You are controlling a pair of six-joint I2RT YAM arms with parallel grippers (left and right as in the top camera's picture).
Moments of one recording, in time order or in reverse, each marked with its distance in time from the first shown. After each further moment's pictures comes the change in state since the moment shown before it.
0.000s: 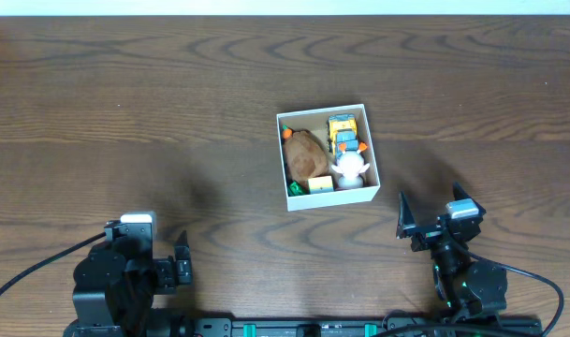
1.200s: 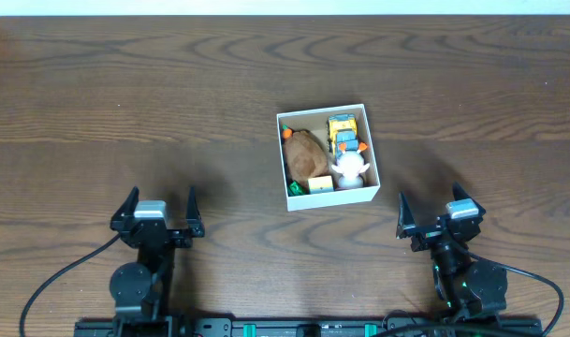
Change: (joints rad) left arm 0.005 -0.318 -0.687 0.980 0.020 -0.014; right arm 0.000 0.000 0.000 0.000 -0.003 0.000
